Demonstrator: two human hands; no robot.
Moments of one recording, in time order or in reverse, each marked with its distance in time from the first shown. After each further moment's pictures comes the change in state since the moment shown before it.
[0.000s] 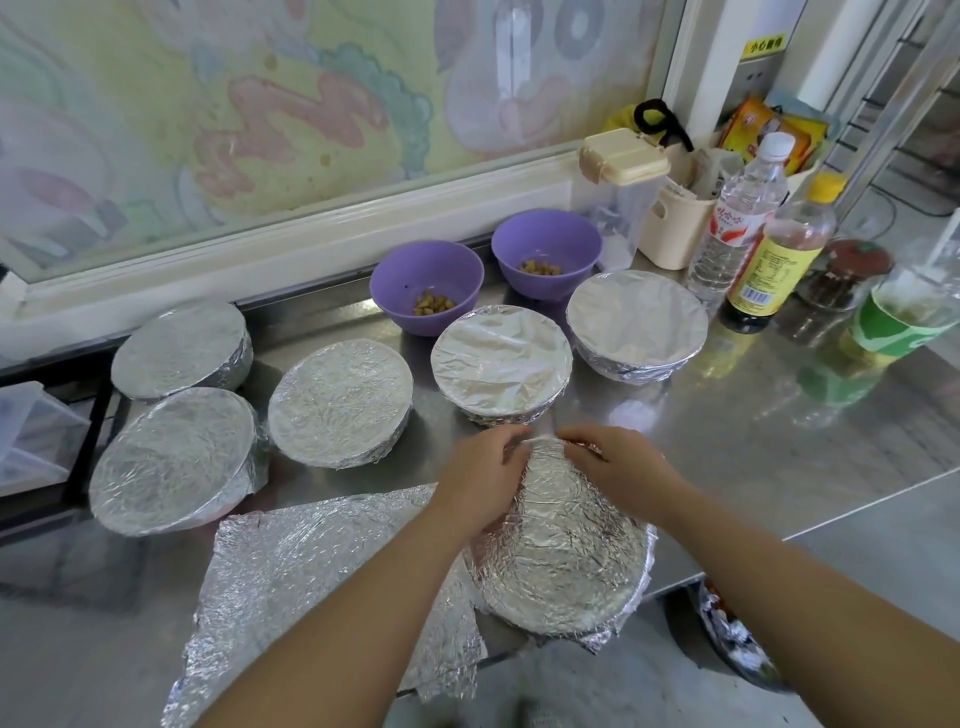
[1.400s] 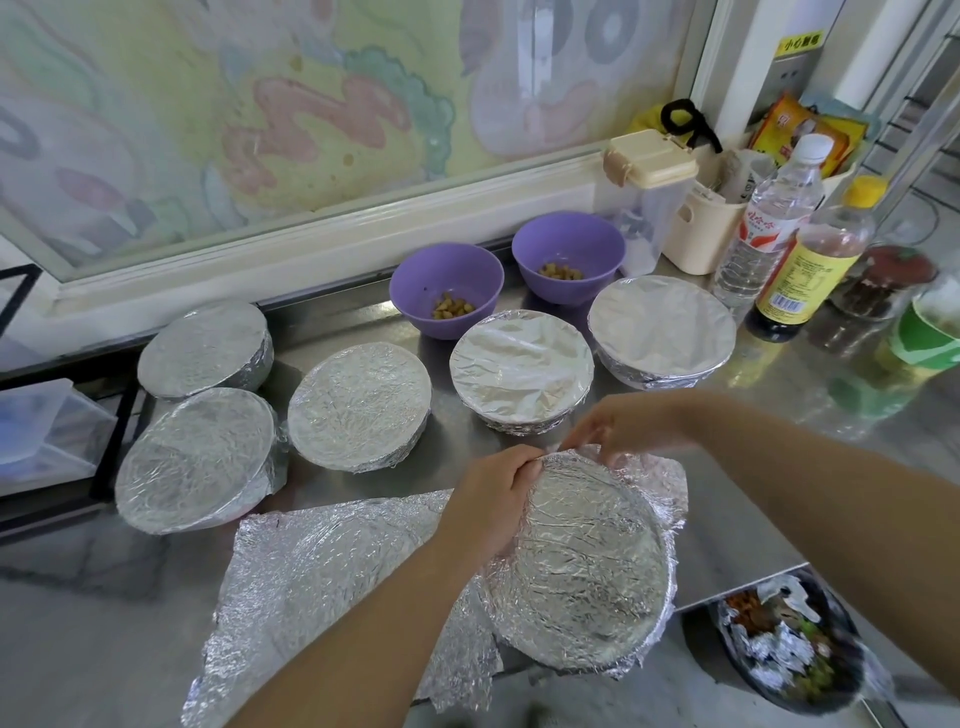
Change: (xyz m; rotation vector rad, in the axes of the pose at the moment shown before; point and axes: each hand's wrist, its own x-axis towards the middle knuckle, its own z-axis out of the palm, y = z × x) left_hand -0.012 -0.016 0.006 -0.026 0.045 0.062; right_hand 0.057 -0.026 -0.055 -0.084 -0.667 0.062
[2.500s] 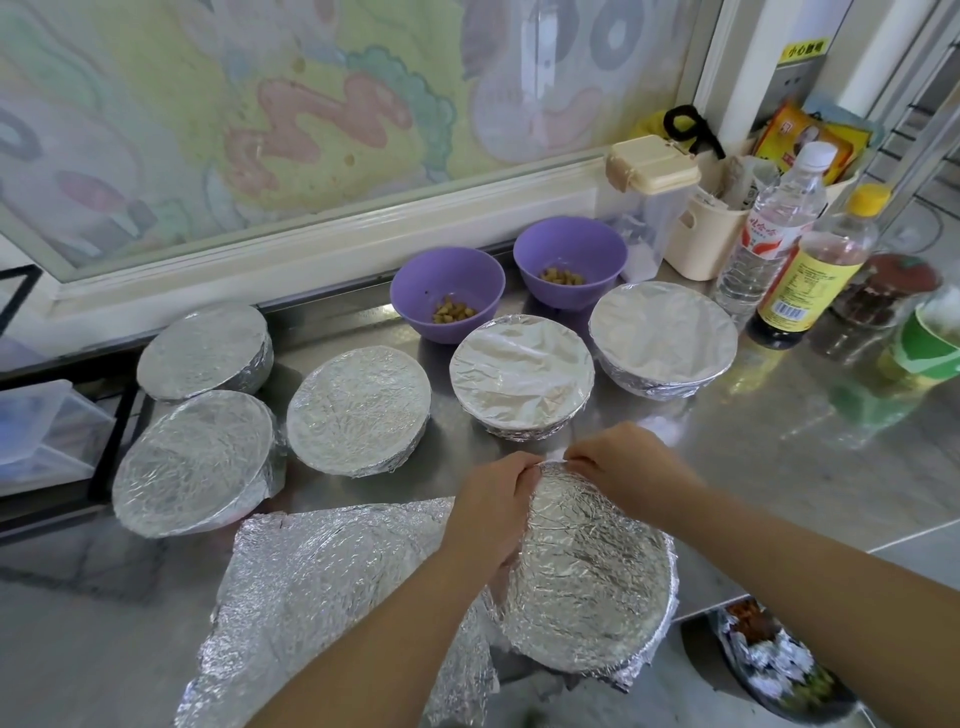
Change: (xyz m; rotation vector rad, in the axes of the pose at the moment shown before) left_hand 0.000 0.008 0.005 0.048 0.054 -0.071; right_hand 0.000 0.009 0.058 -0.438 0.609 -0.148
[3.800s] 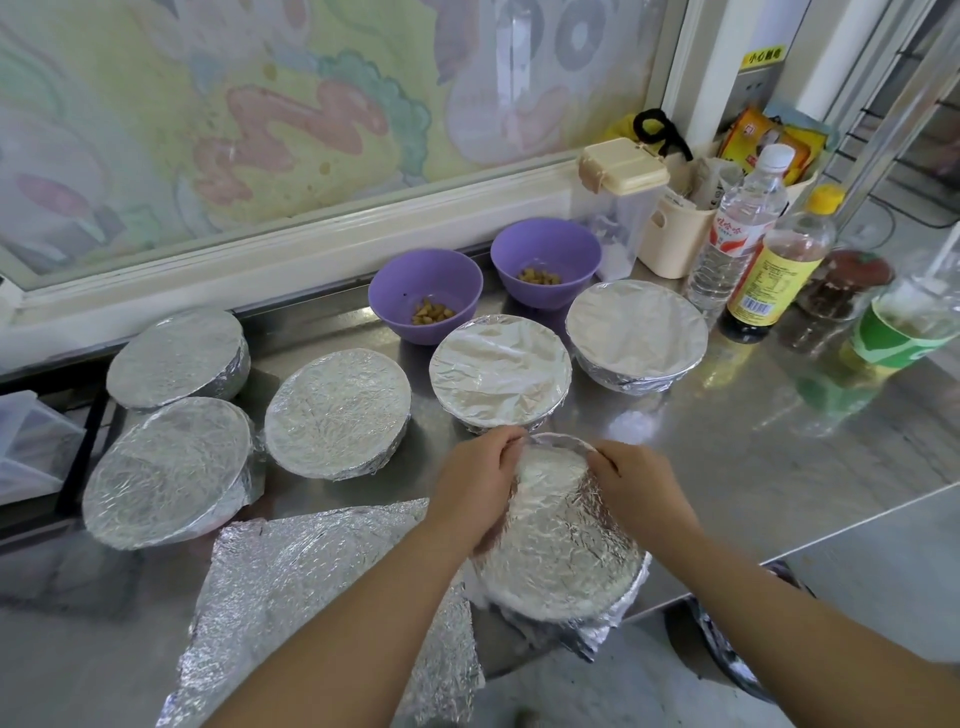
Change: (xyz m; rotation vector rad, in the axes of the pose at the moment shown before) left_hand 0.018 0.009 -0.010 0.036 0.024 0.036; right_hand -0.033 0.005 0.026 0.441 0.238 0.445
